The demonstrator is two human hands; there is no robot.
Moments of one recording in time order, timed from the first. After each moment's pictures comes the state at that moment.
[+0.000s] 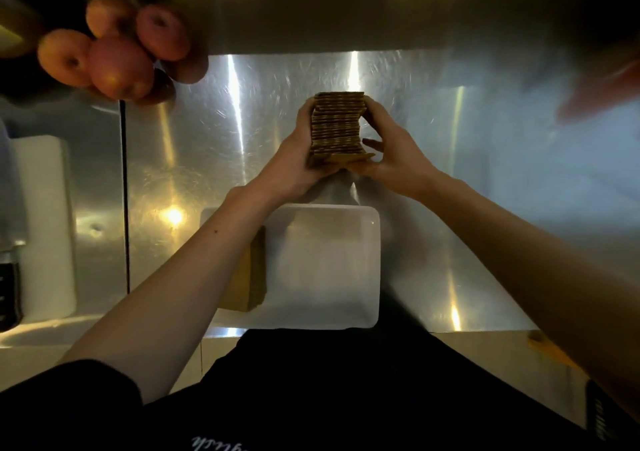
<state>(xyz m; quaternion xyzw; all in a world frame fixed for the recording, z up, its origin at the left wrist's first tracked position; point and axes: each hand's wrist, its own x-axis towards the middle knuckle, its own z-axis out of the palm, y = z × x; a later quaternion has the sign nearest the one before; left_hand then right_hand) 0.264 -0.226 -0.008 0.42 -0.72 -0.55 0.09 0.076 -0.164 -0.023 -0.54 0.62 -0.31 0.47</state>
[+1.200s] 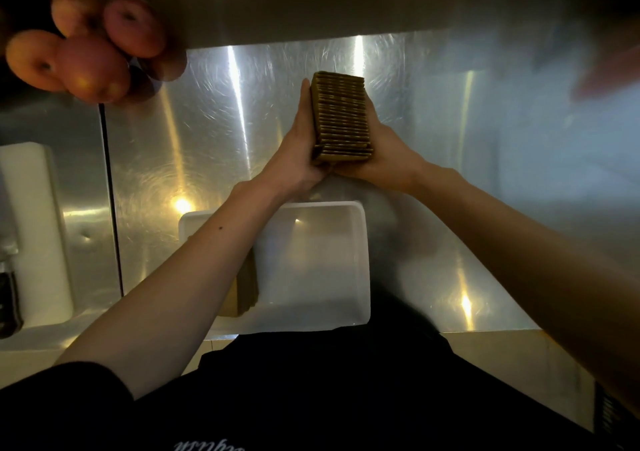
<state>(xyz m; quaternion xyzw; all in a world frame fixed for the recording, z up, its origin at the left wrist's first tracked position) 0.230 -0.233 -0.031 0.44 -0.74 -0.51 0.05 0.065 -0.176 -0.057 -0.55 0.61 -0.29 0.49</state>
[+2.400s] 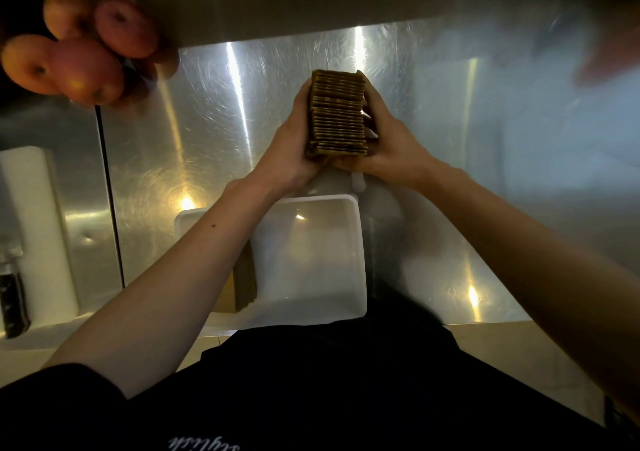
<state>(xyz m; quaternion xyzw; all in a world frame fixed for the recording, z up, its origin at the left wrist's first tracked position) 0.226 -0.229 -0.017 0.44 -0.74 -0.51 0.06 0.052 -0.158 -0.040 -0.50 0.59 -0.34 0.53</state>
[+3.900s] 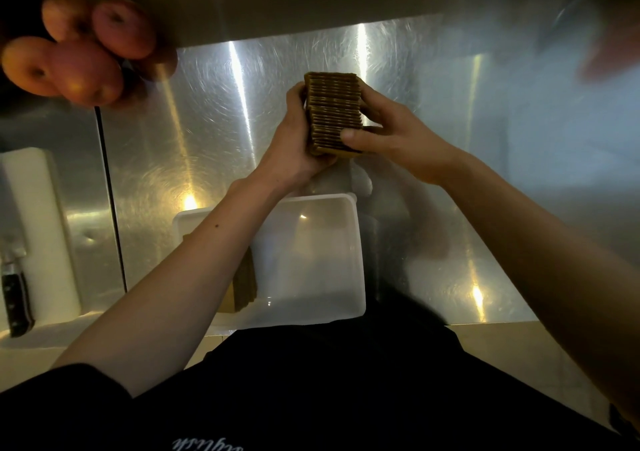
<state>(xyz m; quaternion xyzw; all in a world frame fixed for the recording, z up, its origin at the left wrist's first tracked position) 0.222 -0.227 -0.019 0.45 -0.72 -0.51 0.10 0.040 -0.162 -0.019 -0.40 0.47 -0.41 0.67</state>
